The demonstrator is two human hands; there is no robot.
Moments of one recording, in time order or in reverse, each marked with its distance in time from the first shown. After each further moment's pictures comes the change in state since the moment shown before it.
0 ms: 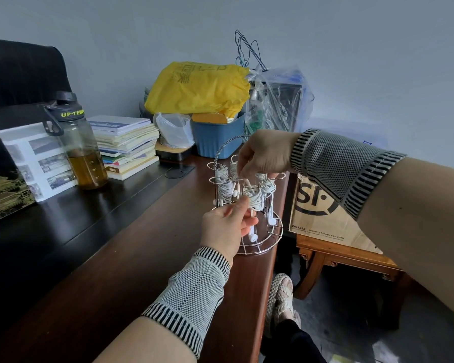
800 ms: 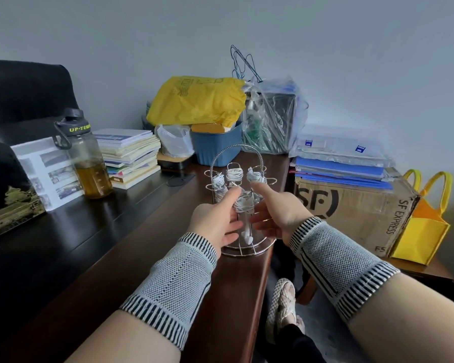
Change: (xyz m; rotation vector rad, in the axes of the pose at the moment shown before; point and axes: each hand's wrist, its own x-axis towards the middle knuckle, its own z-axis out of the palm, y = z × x) left_hand -0.017 0.049 0.002 0.239 0.034 -0.206; right_hand -0.043 0.023 0.090 1.102 0.373 0.522
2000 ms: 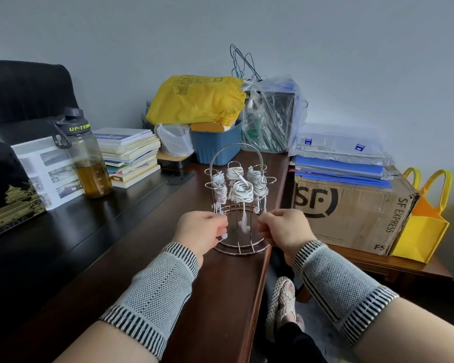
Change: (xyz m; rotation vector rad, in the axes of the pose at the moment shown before) left_hand 0.007 -0.021 -0.024 0.171 0.090 0.078; right_hand 0.001 0.043 -0.002 -0.021 0.135 -0.145
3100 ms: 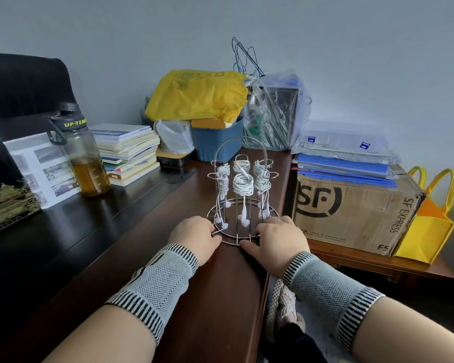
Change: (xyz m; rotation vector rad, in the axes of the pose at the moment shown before) left_hand 0.035 -0.018 -0.012 1.235 0.009 0.334; right_hand 0.008 0.023 0.014 -1.194 -0.096 -0.398
